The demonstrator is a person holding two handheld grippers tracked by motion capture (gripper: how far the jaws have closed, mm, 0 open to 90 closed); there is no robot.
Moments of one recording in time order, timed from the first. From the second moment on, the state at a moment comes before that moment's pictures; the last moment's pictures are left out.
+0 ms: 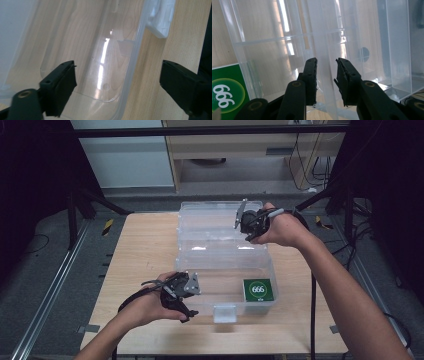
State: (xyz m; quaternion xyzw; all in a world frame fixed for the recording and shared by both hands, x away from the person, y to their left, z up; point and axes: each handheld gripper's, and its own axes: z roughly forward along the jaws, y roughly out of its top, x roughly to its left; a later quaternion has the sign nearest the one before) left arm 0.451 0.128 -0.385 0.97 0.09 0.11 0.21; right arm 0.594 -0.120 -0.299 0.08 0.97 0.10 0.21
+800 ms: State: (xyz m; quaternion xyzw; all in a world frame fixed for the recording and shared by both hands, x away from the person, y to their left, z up) left arm 0.455 0.126 -0.400 0.98 0.08 0.07 0.17; right arm 0.595 -0.116 -0.302 0.06 0.97 0.08 0.20
